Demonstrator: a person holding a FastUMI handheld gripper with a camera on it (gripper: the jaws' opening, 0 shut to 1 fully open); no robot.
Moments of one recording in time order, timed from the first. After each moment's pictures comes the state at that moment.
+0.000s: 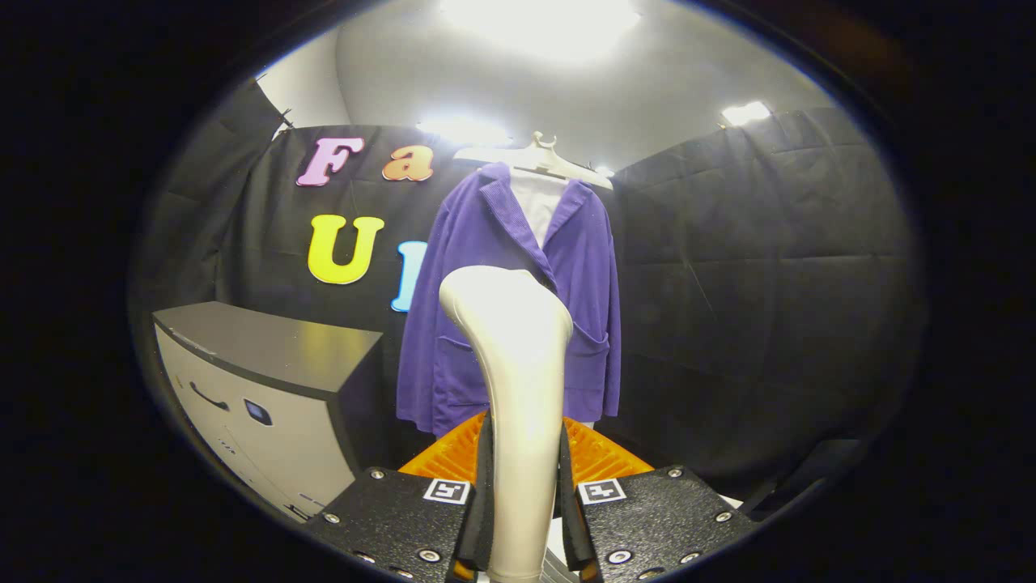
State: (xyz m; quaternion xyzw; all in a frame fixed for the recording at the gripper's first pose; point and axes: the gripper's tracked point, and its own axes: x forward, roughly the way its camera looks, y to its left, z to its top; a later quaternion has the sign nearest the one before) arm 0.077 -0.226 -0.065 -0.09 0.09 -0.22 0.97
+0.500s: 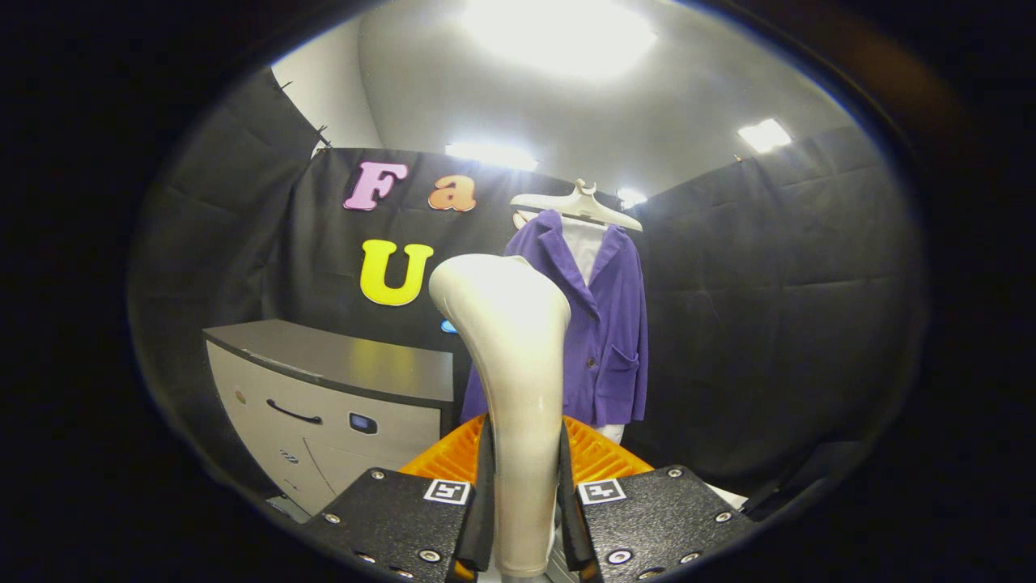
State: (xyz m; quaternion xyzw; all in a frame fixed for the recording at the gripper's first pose) arm 0.016 -0.097 -0.035 -0.09 0.07 -0.18 0.98
